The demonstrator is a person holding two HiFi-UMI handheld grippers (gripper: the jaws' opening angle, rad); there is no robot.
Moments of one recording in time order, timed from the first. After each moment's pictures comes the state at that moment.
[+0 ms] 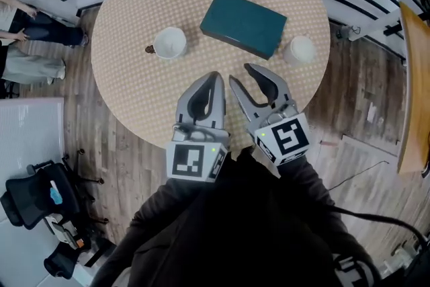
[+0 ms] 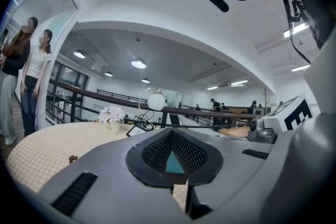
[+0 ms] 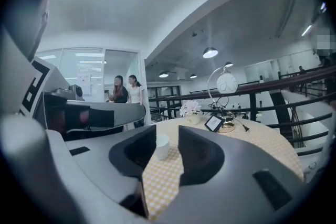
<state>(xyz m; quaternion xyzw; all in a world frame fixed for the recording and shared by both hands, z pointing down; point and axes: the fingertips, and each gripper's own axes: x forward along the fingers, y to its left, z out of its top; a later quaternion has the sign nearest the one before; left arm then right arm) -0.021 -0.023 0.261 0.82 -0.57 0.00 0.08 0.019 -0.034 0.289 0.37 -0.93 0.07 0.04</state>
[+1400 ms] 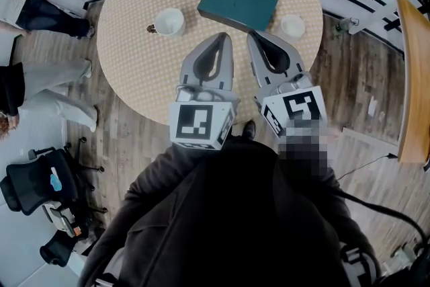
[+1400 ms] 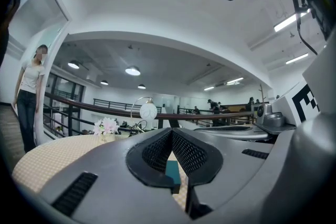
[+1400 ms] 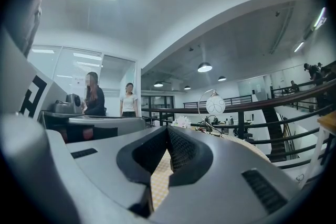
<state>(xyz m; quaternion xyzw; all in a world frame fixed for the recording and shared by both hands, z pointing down) 0.026 -0.011 0.210 0.82 -0.57 -0.01 0.03 0.070 -0.018 0.220 0.42 -0.91 0.02 0.00</state>
